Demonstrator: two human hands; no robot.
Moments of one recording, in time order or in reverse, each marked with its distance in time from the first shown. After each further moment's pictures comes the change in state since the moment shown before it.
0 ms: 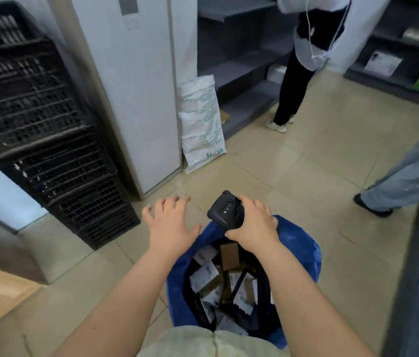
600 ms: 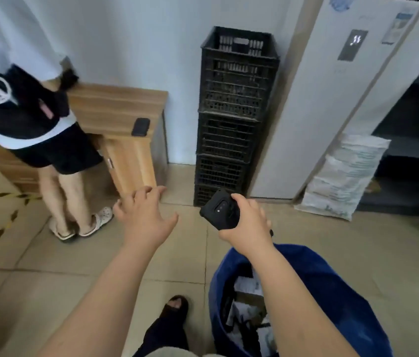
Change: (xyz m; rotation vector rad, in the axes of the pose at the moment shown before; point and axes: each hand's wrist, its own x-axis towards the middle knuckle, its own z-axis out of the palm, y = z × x) left_hand -0.258 -0.053 -0.097 0.043 0.414 -0.928; right_hand -0.129 -0.084 0.036 -0.049 -0.290 -0.762
